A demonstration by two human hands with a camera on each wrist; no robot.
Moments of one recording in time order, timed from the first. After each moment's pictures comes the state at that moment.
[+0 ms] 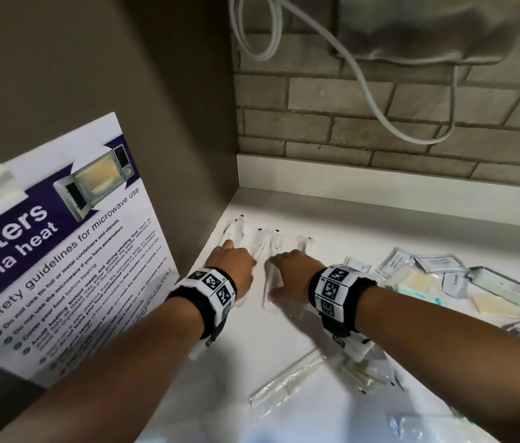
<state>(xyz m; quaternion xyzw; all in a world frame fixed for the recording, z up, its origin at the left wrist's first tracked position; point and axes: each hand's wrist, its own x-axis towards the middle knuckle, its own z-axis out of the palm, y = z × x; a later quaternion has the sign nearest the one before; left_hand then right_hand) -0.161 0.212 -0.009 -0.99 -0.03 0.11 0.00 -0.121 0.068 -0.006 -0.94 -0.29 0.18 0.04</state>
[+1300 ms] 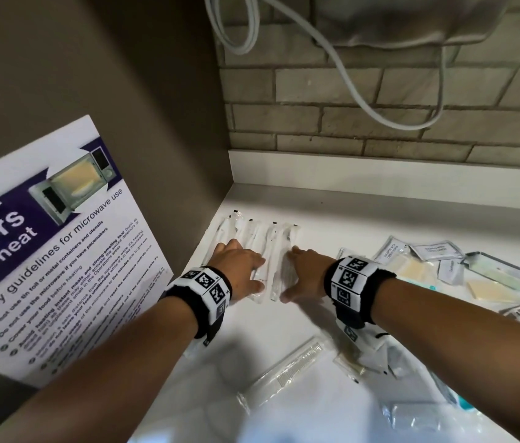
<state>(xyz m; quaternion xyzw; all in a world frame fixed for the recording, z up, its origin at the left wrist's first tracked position) -0.161 0.202 -0.013 -0.99 0.04 0.10 -0.03 -0.113 0.033 -0.007 -0.93 -0.28 0.23 0.03</state>
